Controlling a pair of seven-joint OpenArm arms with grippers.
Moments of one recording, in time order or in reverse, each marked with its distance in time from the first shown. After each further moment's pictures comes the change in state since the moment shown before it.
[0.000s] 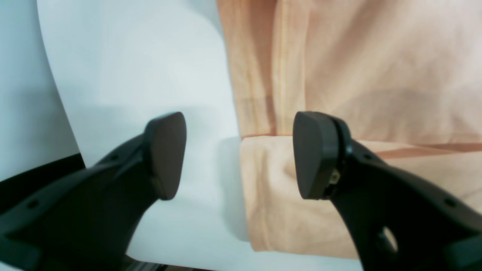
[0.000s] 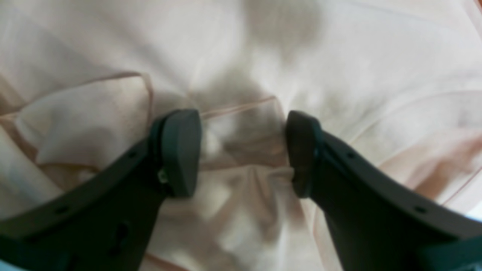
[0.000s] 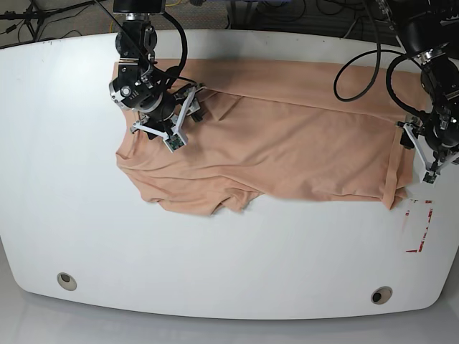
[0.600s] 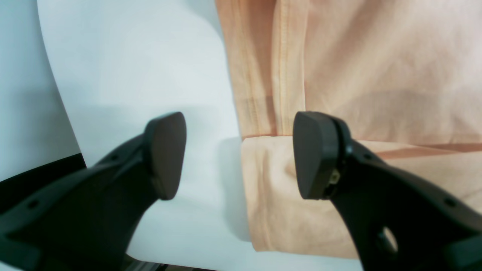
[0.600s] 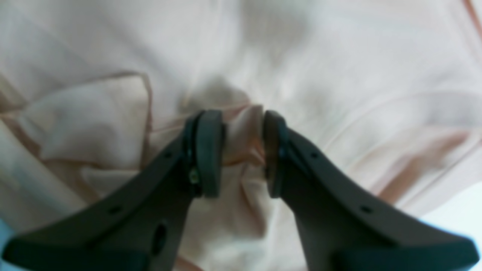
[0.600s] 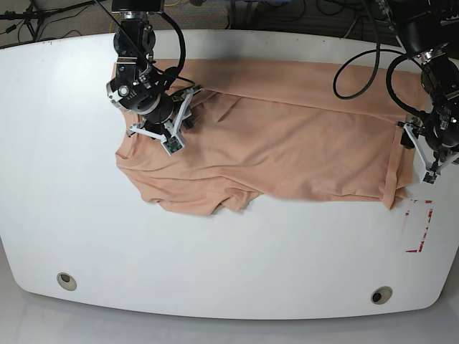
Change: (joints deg) left arm 0.0 0.0 0.0 0.0 0.0 0.0 0.0; right arm -0.2 0.2 0.0 3.2 -0.5 0.0 -1.0
